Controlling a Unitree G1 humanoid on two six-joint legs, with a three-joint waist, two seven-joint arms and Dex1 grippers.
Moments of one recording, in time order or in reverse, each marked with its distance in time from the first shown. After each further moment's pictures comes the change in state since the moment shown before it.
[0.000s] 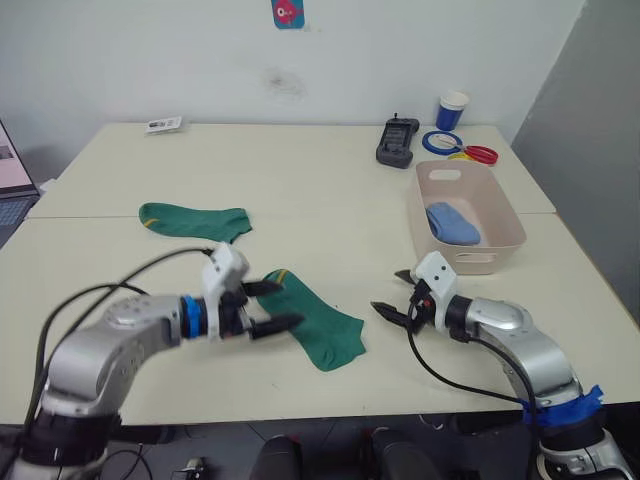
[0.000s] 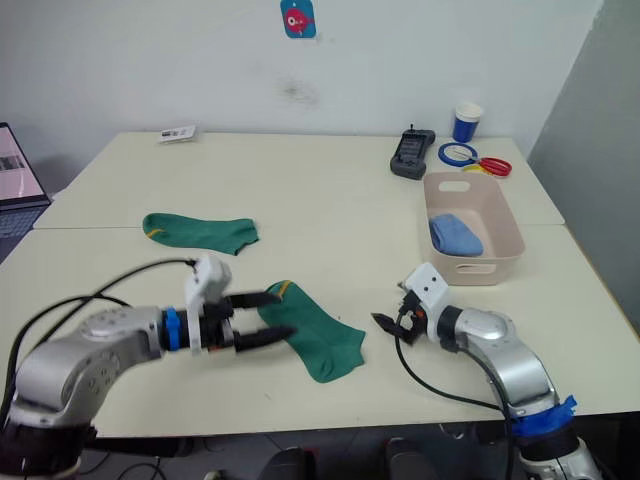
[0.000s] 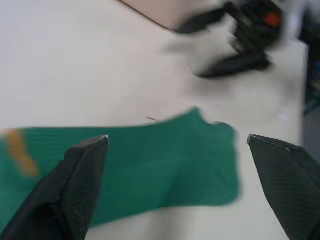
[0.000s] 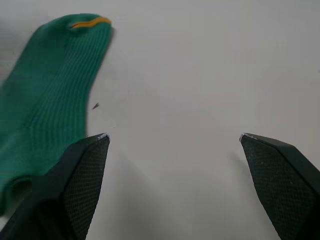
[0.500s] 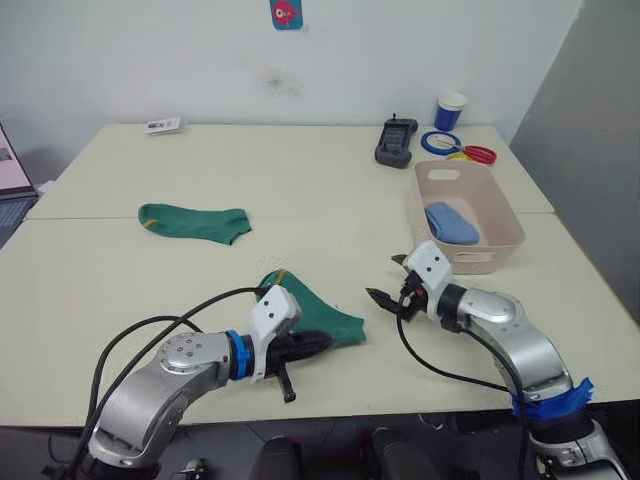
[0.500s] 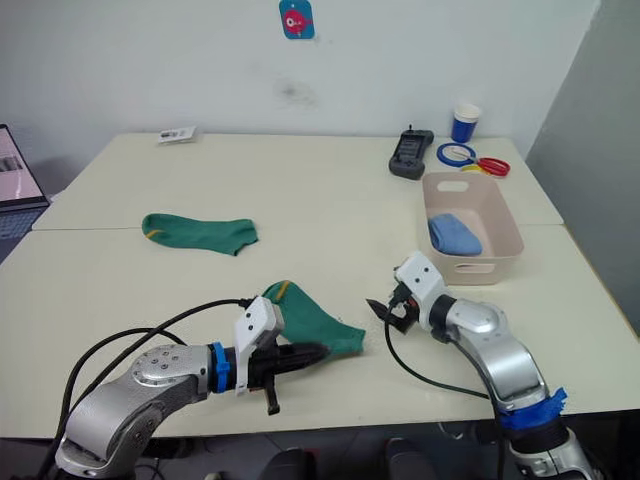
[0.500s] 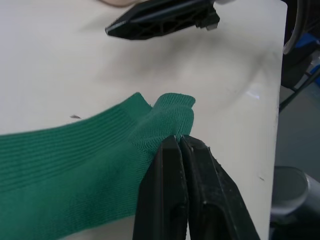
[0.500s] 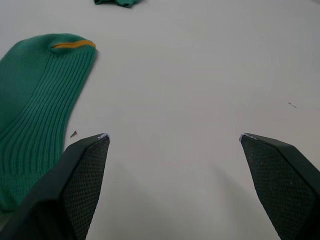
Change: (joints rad) left arm 0.222 -0.137 -0.192 -0.374 0.087 0.079 0.098; right arm -0.060 0.028 0.036 0.028 -0.145 -0.129 -0.078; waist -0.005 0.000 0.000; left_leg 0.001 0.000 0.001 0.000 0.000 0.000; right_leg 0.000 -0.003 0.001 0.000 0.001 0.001
